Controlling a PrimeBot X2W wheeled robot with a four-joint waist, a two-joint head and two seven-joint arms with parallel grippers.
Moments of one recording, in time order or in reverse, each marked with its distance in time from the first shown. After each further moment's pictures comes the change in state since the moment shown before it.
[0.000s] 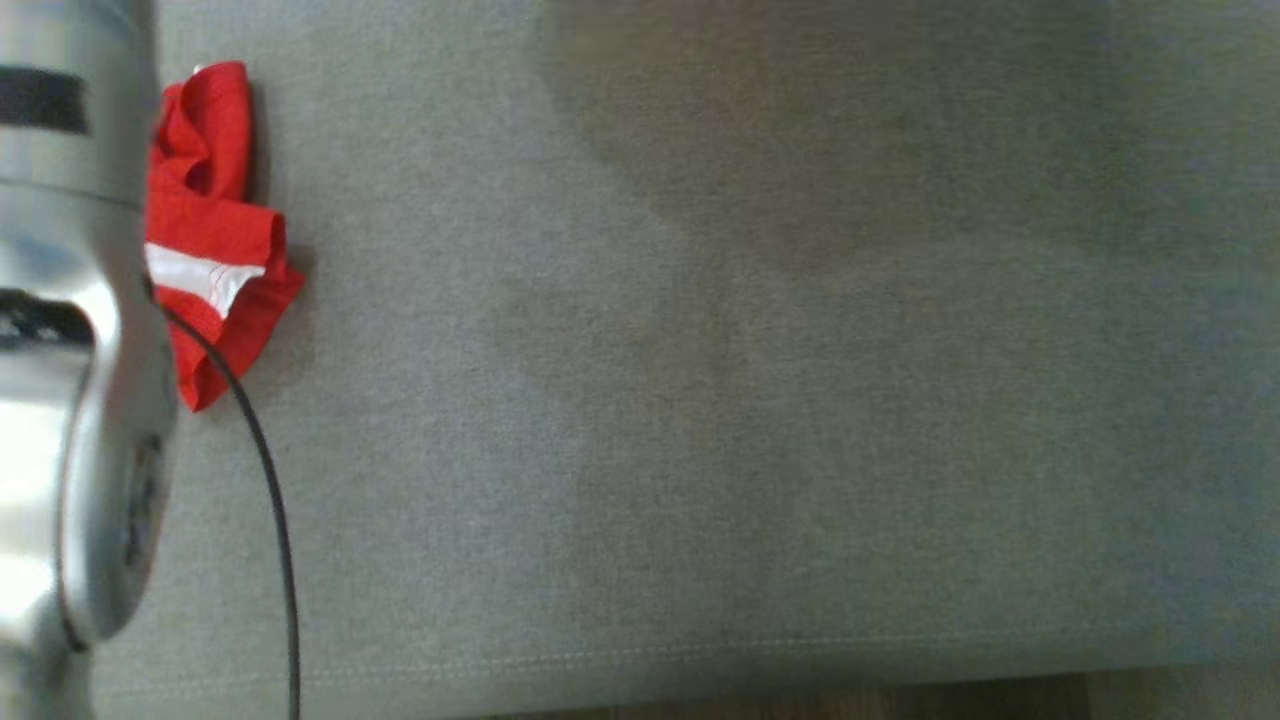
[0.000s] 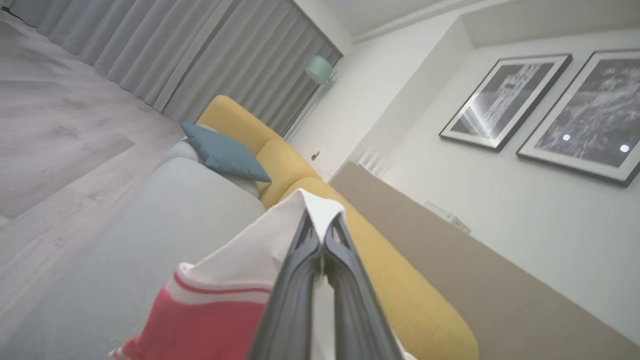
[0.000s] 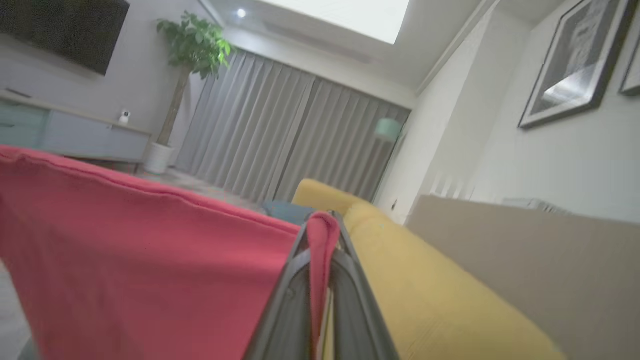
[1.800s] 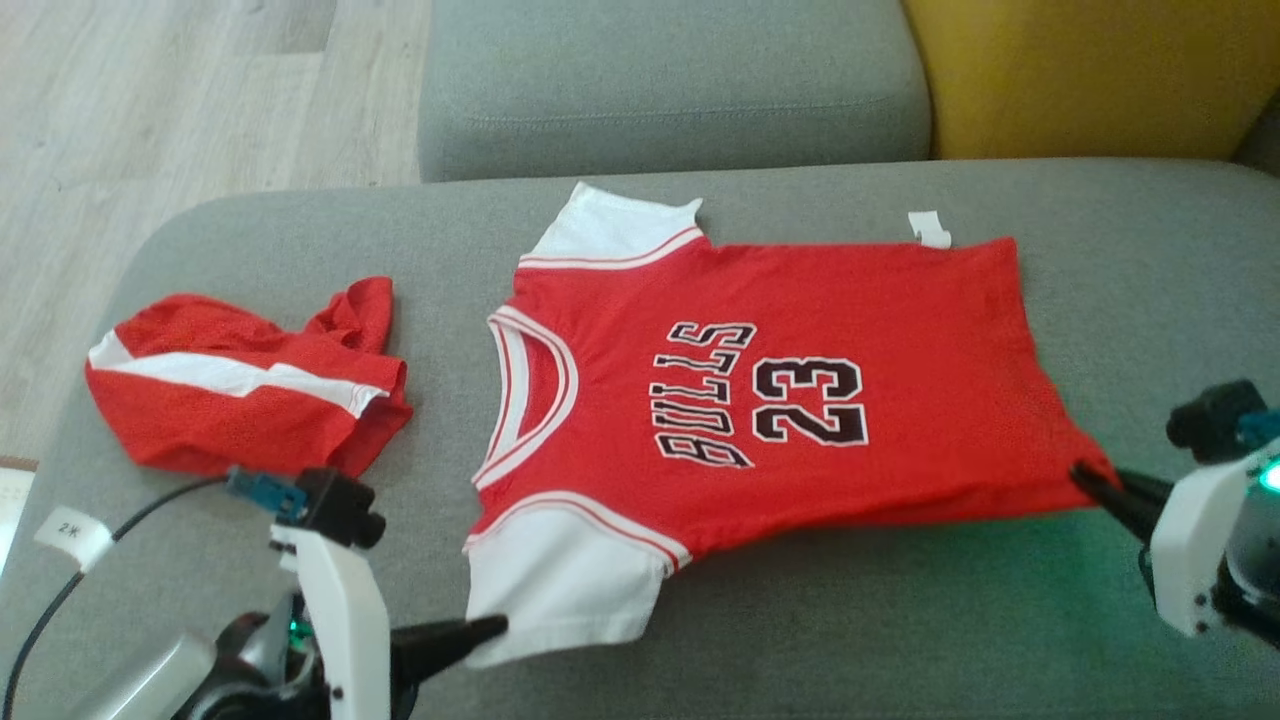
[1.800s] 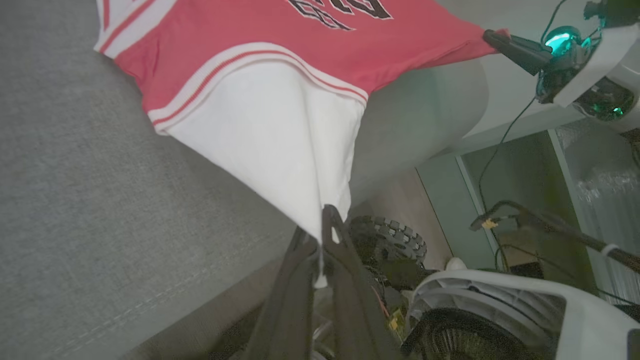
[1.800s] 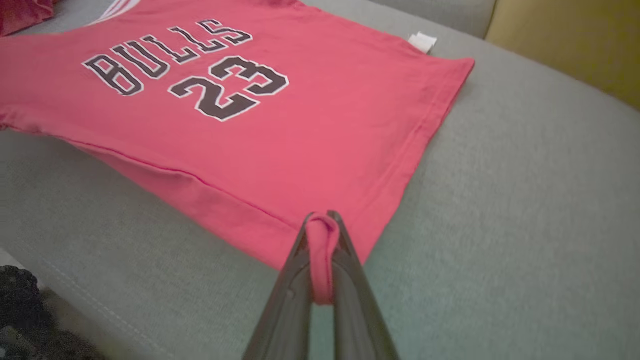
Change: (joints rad) left arm 1.397 0.575 -0.471 -1.025 -0.304 0.022 0.743; right arm 0.810 -0.438 0.858 -0.291 0.821 0.000 0.270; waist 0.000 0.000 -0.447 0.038
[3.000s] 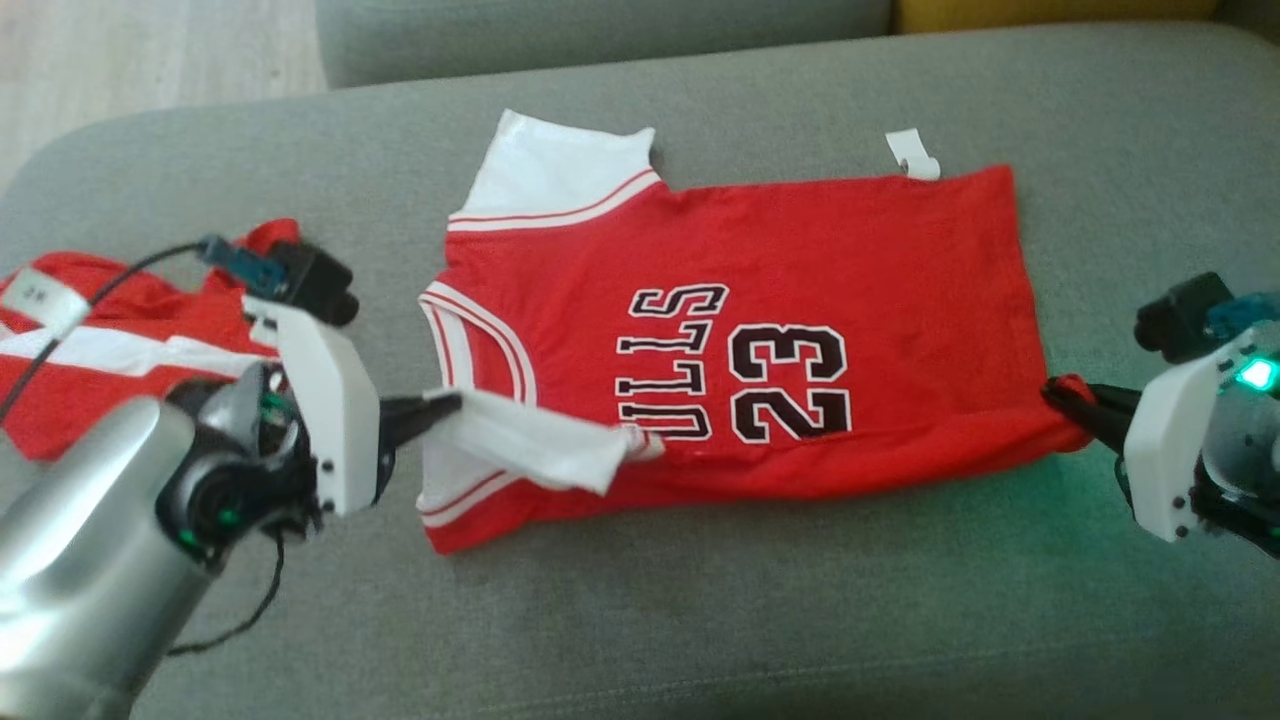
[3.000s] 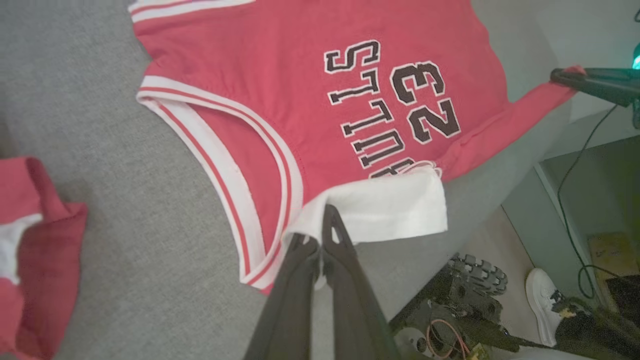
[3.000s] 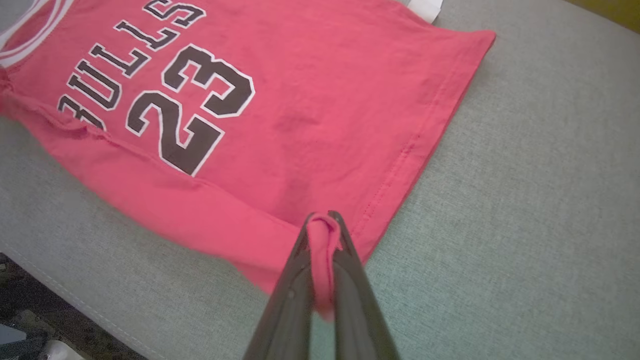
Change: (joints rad) left arm -0.380 -0.063 -0.021 0.233 0.140 -0.035 0.080; right arm -0.153 -0.007 0.004 -0.090 0.032 0.000 0.199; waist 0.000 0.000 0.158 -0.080
